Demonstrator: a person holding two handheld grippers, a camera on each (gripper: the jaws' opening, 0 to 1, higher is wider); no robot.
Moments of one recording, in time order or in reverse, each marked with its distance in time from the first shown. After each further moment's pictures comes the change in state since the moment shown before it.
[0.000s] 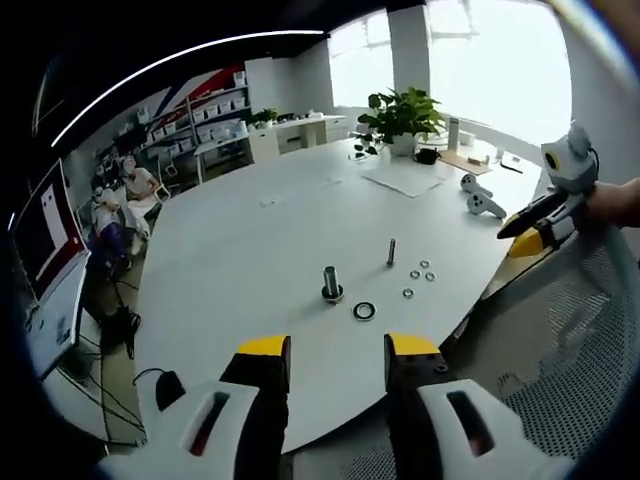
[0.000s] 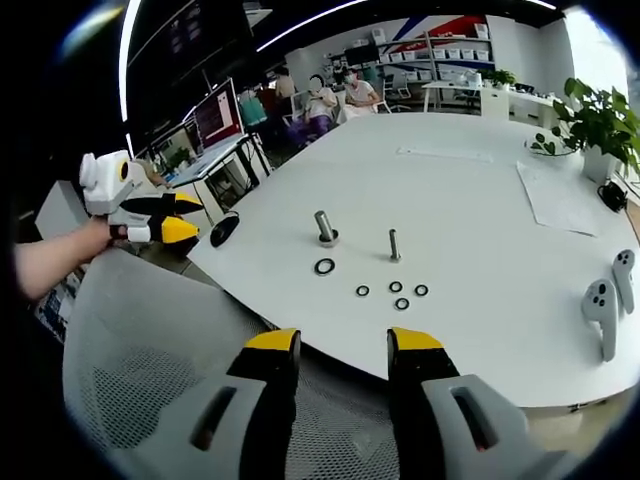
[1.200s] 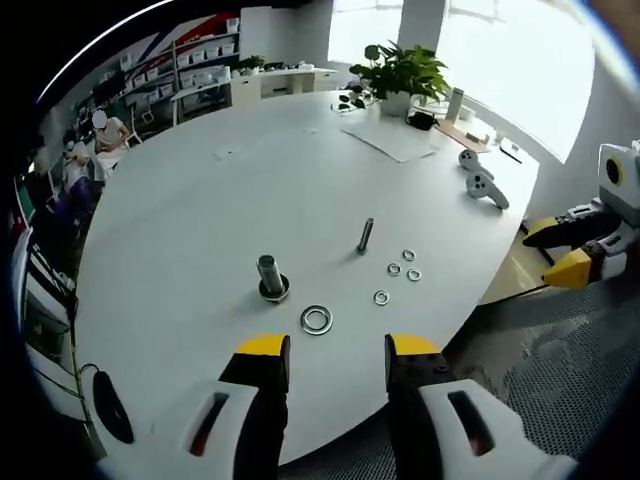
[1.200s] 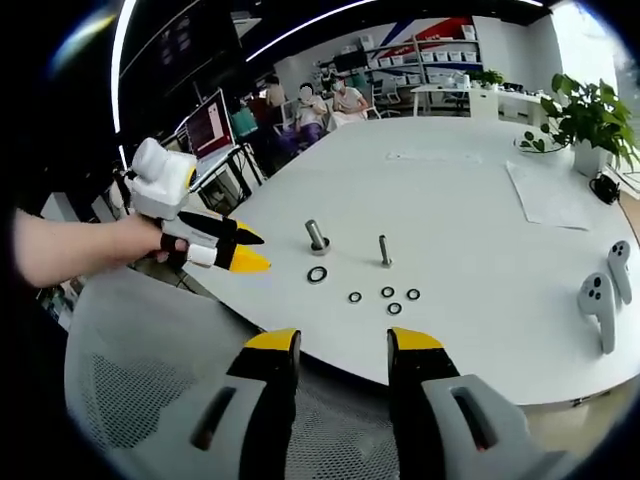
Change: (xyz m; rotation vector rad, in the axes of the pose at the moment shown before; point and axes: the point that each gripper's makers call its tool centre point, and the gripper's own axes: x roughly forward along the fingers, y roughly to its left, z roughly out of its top) left arm 0.112 -0.056 0.001 -0.088 0.210 -0.131; right arm -0.002 -0.007 0.004 0.031 -0.025 -0.020
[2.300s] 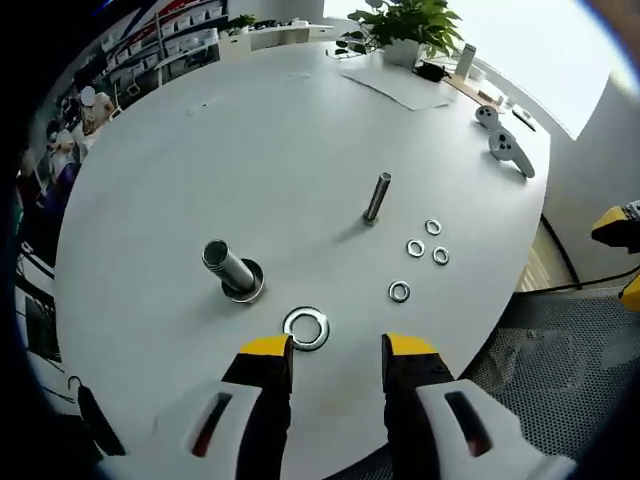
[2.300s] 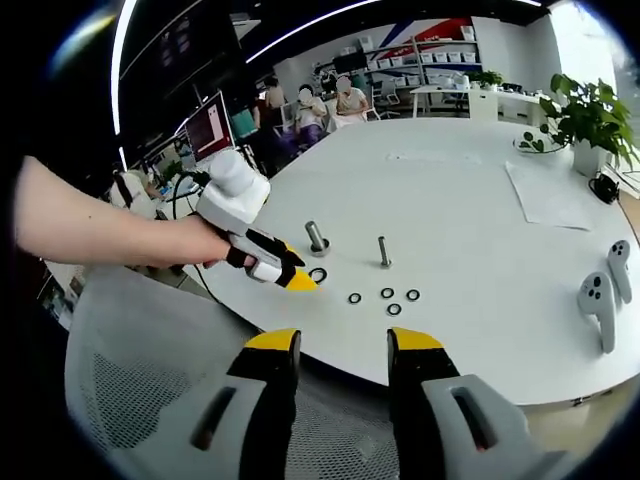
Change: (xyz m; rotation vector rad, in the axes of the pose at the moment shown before) left arm 0.070 0.005 -0.013 0.004 0.190 0.001; right arm -0.001 0.000 0.001 0.001 -0.006 0.001
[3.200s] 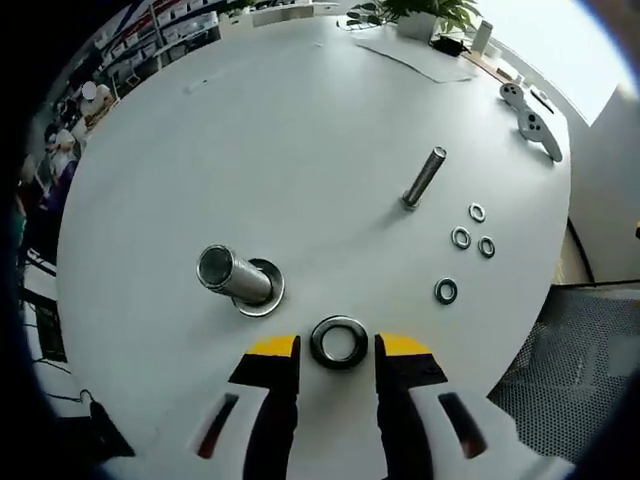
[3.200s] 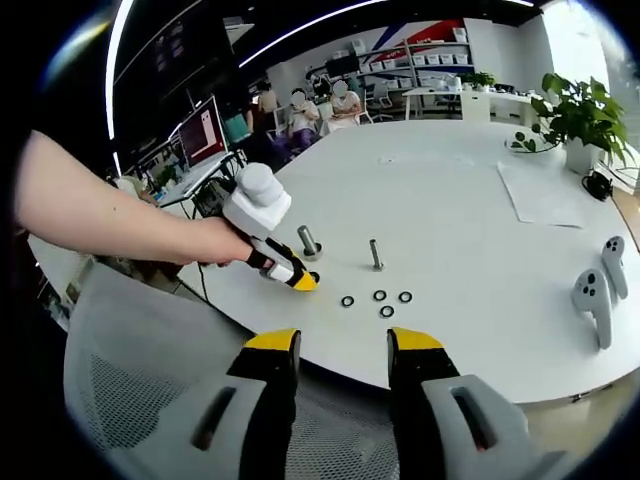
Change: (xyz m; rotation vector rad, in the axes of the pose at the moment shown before) left arm 0.030 0.024 -0.003 0.043 0.121 0.053; right arm -0.002 -0.007 0.003 0.017 -0.017 -0.027
